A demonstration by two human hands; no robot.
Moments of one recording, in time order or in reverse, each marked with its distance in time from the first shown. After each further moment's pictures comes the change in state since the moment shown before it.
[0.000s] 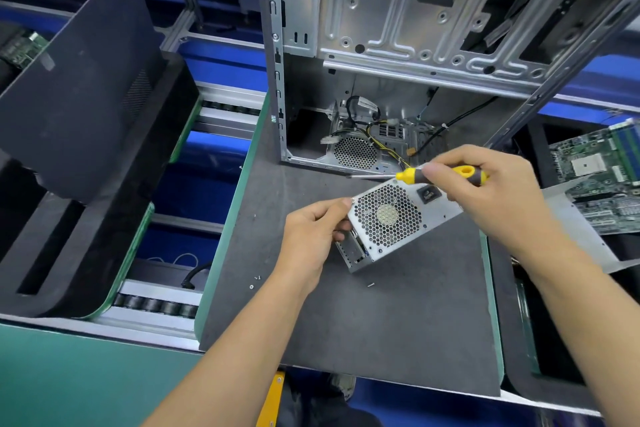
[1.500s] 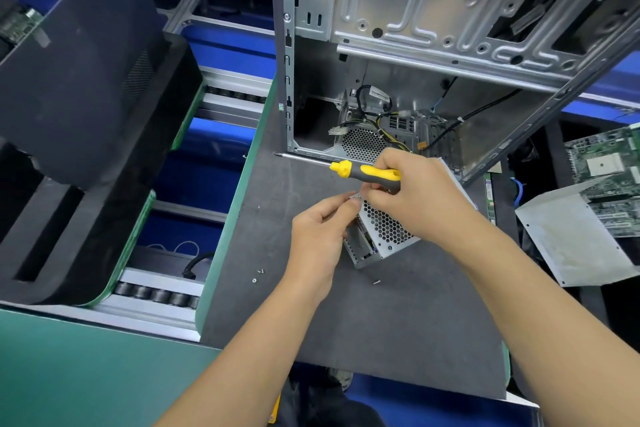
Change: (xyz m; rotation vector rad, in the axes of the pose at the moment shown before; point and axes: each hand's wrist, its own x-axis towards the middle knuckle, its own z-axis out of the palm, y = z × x) left_hand -0.012 0.000 0.005 -0.129 0.054 -0.005; right_hand 0.019 -0.009 0.071 -0.308 -0.314 0.023
